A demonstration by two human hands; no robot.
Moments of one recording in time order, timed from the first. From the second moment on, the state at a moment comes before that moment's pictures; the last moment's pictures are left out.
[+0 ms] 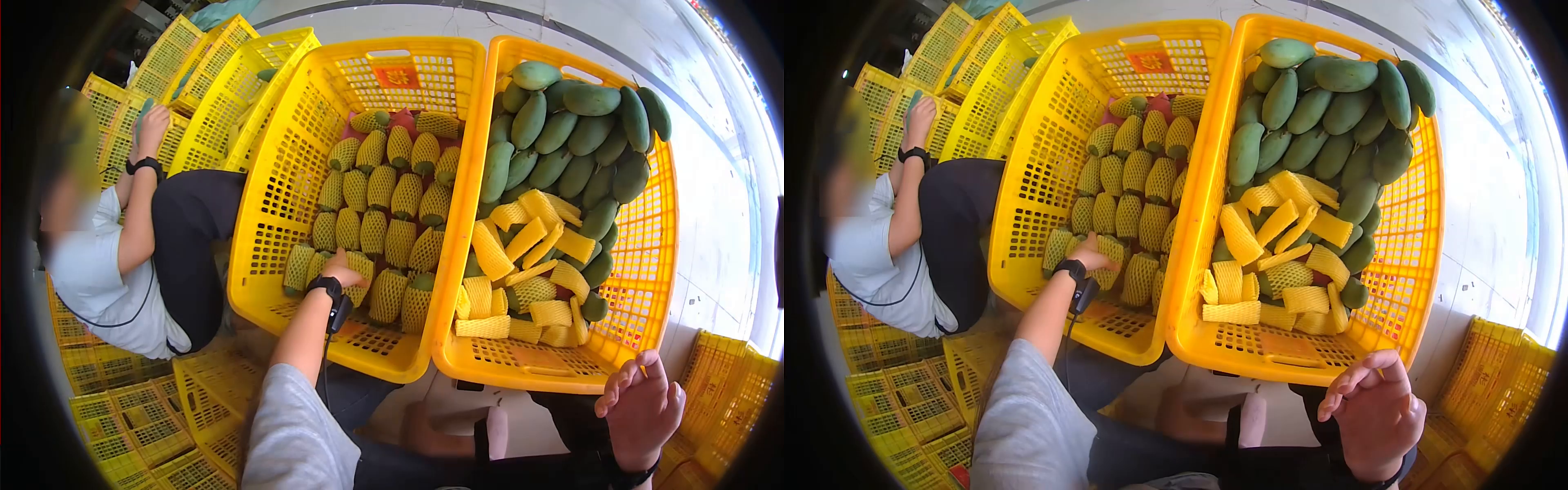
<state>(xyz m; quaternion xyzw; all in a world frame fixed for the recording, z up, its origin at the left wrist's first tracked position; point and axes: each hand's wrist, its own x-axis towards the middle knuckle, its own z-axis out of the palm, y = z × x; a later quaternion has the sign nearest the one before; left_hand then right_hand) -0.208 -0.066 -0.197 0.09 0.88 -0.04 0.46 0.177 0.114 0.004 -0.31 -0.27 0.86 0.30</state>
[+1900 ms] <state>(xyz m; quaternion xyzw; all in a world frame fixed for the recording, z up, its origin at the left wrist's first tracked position) -0.162 0.042 -0.269 0.31 0.86 0.06 0.39 0.164 0.131 -0.003 -0.34 -0.27 0.85 0.30</state>
